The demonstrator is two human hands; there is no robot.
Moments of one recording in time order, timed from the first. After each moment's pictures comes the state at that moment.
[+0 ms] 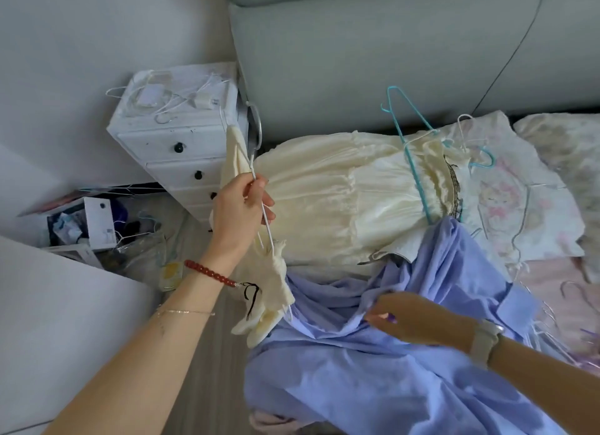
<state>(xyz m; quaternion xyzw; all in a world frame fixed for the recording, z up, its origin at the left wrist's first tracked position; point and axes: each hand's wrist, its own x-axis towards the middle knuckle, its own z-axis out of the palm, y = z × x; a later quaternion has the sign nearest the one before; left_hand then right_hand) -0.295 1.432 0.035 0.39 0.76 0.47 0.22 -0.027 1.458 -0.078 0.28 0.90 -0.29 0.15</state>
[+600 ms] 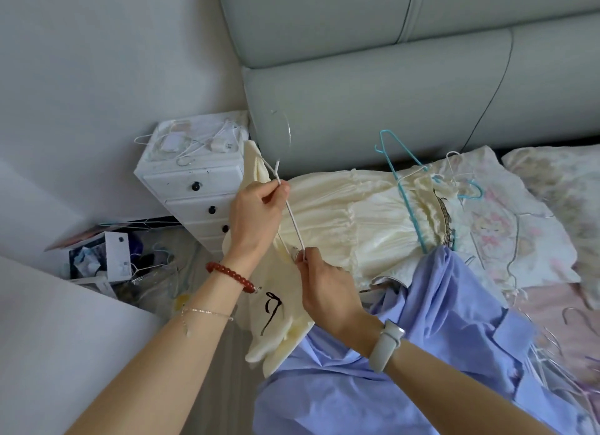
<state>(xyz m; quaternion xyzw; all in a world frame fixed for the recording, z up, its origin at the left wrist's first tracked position) -0.280 1.447 0.097 0.44 0.76 0.45 0.13 -0.152 1.430 0.020 0.37 0.85 -0.27 -0.26</state>
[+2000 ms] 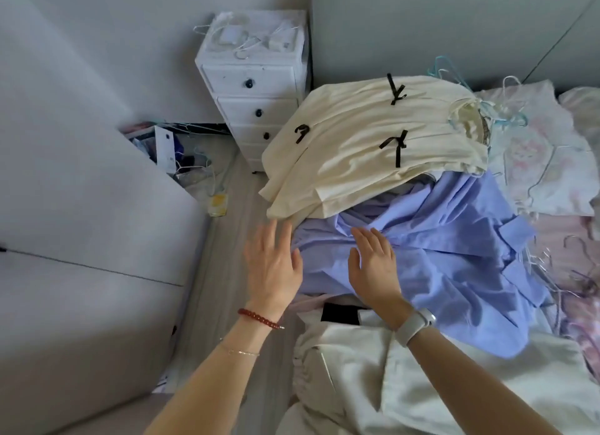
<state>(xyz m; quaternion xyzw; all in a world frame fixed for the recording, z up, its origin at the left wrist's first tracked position) -0.219 1.167 -0.003 0.47 0.88 0.06 0.08 -0.076 1.258 -0.018 0.47 0.83 -0.27 -0.12</state>
